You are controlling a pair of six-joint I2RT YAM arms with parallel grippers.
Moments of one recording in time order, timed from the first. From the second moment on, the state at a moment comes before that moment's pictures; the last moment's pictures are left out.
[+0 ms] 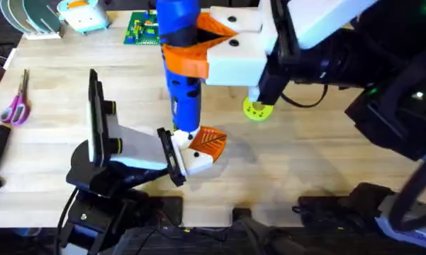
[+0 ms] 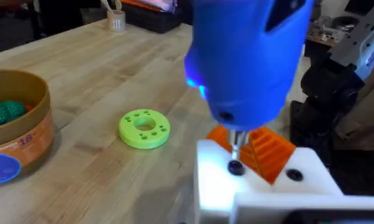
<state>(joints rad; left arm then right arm) -0.27 0.02 0.03 -0.13 0.92 -0.06 0.72 1.11 0.81 0.48 -0.73 0.26</state>
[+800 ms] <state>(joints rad) -0.27 0.02 0.03 -0.13 0.92 -0.06 0.72 1.15 0.82 0.46 -0.73 0.28</state>
